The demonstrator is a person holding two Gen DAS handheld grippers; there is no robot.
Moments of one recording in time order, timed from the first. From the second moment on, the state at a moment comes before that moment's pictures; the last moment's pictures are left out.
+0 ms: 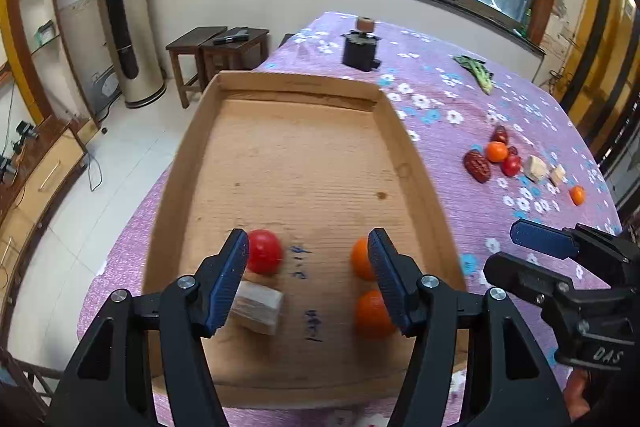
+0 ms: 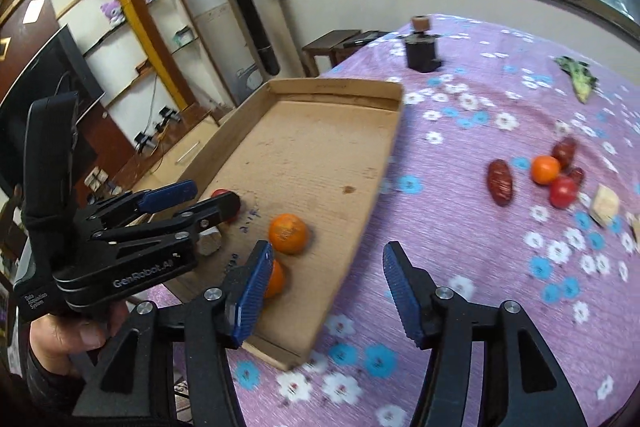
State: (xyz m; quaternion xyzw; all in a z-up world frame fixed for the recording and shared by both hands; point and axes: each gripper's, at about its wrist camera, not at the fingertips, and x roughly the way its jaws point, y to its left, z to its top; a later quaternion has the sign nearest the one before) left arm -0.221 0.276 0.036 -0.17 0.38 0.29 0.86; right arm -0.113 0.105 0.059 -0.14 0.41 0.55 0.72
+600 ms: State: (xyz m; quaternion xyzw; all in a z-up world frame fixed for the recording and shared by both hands) left arm -0.190 0.219 0.049 -0.15 0.39 0.23 0.88; right arm -0.071 0.025 0.052 -0.09 0.43 0.49 0.76
